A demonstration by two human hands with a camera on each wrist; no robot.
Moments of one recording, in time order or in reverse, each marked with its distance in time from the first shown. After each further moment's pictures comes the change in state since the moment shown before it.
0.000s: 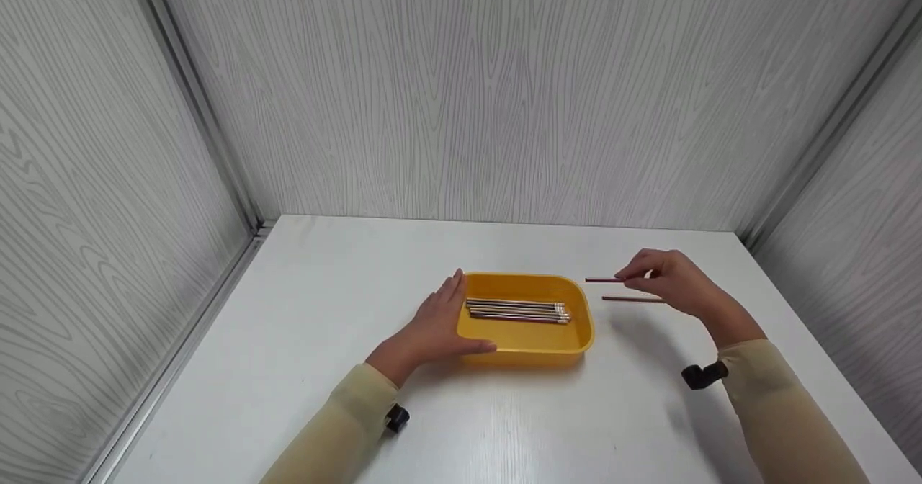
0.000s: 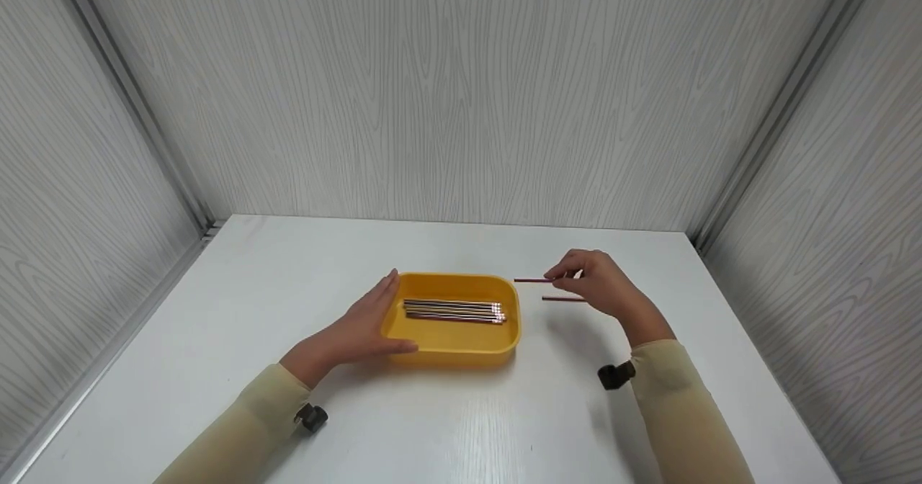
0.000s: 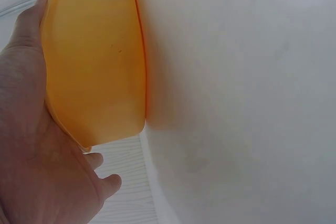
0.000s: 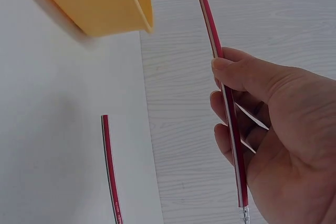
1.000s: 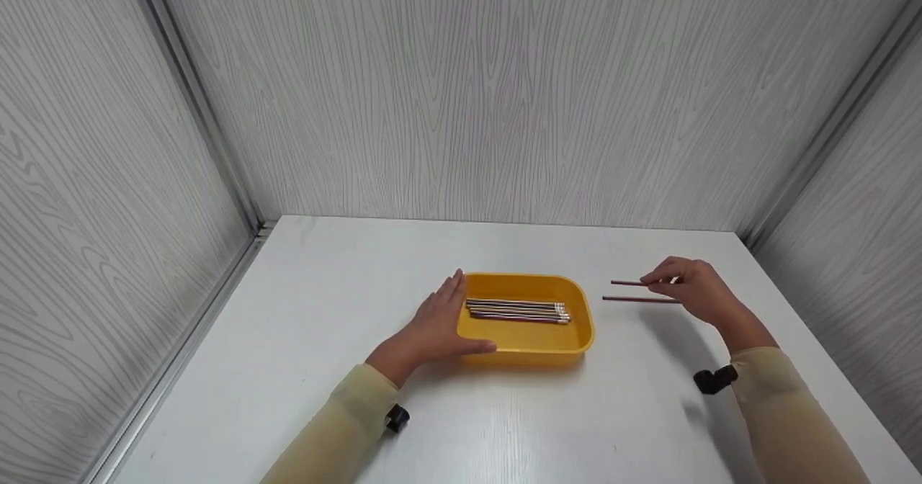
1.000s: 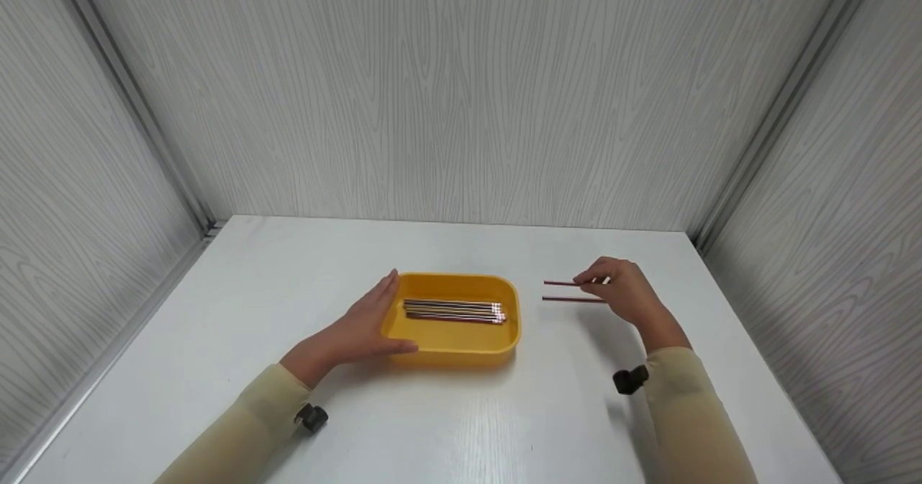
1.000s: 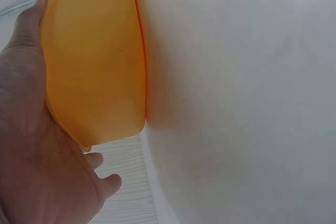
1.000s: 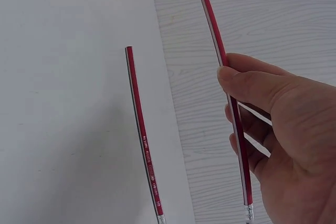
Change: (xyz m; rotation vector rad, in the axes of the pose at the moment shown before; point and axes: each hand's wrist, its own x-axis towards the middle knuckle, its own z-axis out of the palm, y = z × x) left_hand 0.000 0.000 0.001 -0.005 0.010 -0.005; right_hand -0.020 0.046 -0.007 -0.045 0.109 0.076
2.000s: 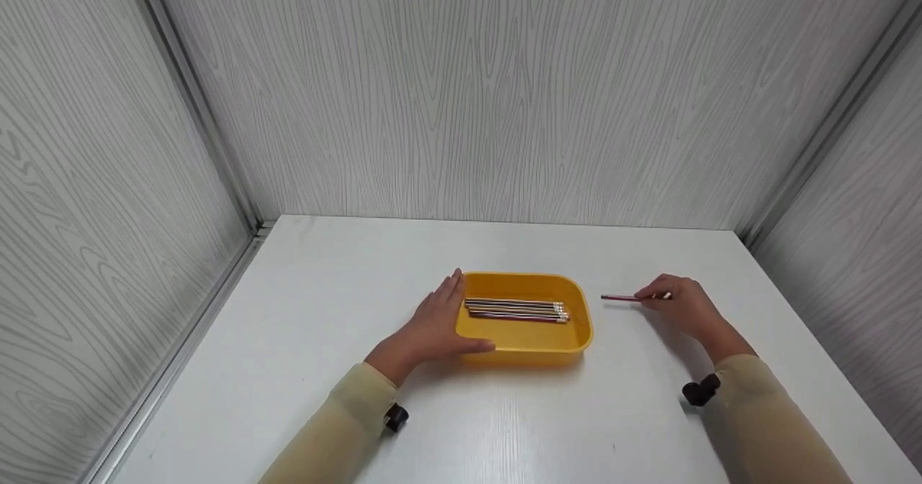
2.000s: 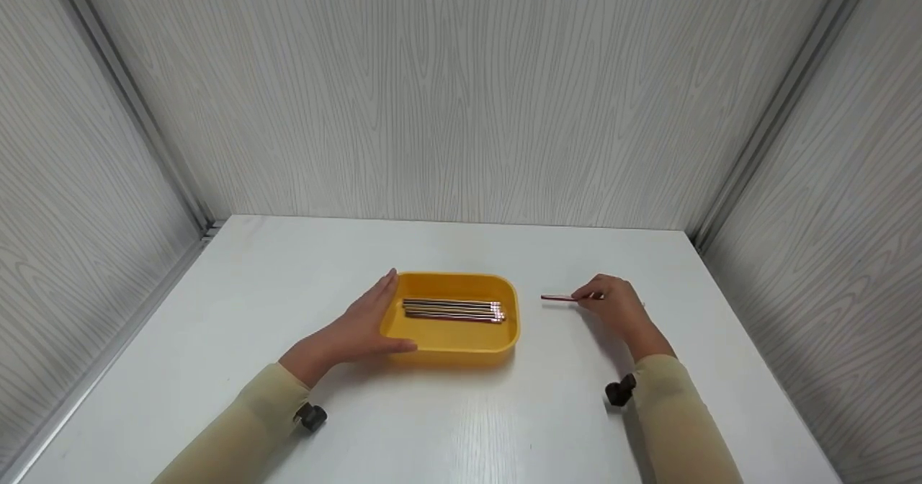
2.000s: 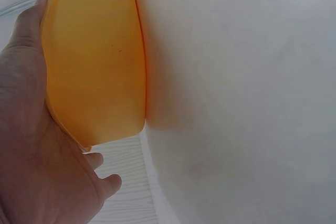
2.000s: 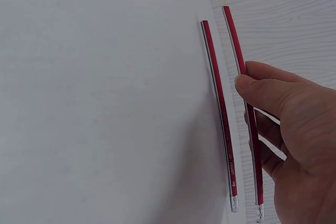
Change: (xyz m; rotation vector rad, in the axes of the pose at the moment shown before) left_hand 0.001 -0.004 -0.002 0.010 -0.009 -0.013; right_hand -0.003 0.033 0.039 -0.024 0.012 0.125
